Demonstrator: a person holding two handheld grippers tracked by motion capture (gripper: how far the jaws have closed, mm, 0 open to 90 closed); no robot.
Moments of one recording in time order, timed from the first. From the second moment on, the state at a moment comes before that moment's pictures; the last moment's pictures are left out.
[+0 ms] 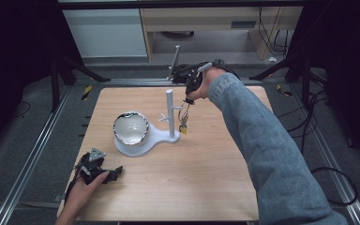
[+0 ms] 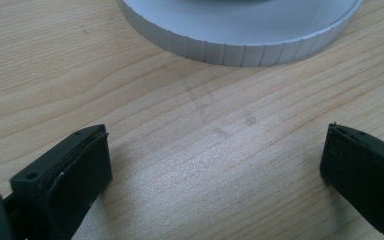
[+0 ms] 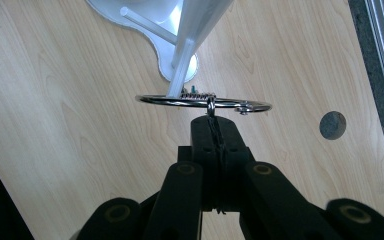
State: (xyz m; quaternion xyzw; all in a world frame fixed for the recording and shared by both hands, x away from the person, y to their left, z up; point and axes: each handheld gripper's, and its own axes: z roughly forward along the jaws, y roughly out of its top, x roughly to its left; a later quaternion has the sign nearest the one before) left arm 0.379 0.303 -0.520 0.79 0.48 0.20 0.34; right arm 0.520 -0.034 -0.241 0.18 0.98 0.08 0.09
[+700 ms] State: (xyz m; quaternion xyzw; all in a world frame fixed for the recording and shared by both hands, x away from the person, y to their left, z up) left arm 0.379 0.303 -0.520 0.79 0.48 0.20 0.34; right arm 0.528 -0.024 -0.248 0.18 0.98 0.07 0.08
